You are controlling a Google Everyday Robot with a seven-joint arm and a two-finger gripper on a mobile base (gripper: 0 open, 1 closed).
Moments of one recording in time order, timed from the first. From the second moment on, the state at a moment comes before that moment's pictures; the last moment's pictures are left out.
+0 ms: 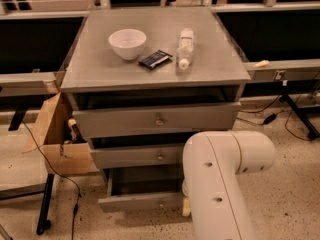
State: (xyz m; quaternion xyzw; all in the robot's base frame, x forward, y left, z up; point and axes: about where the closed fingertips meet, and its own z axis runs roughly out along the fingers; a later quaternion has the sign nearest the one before) arm 0.577 -0.139 0.196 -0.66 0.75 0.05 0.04
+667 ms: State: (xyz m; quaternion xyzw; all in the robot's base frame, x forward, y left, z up) arm 0.578 -0.139 0.187 -0.66 0.74 0.08 0.06
